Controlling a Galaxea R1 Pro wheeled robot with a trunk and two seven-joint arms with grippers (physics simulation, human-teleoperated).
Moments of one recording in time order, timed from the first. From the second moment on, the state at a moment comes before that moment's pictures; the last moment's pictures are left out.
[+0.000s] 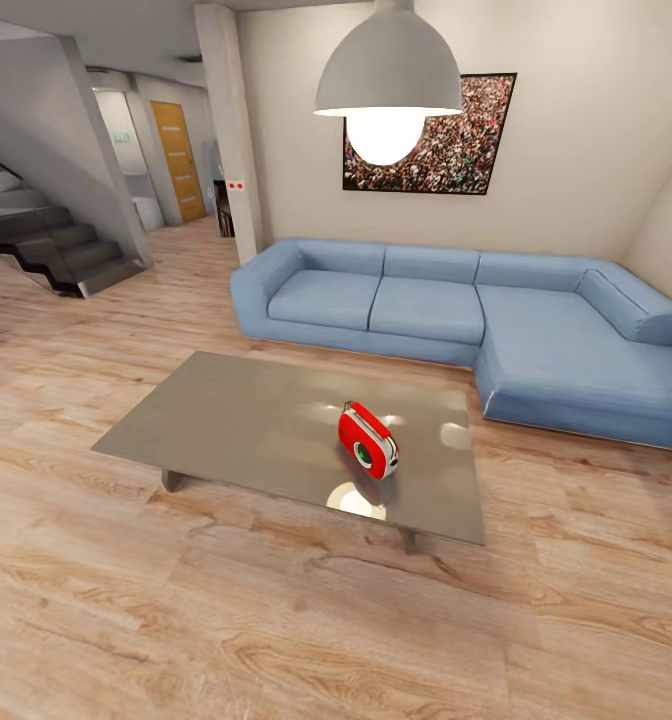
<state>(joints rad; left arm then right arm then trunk) 0.12 0.06 0.24 -0.92 0.28 0.76 0.15 -0.49 -0.19 0.16 0.07 -0.07 0.37 -0.16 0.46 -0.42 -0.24</state>
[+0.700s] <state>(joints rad) 0.12 0.05 0.20 -0.25 0.28 0.14 0.15 -0.08 -0.08 0.16 0.07 -0.07 -0.04 -0.08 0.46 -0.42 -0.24</state>
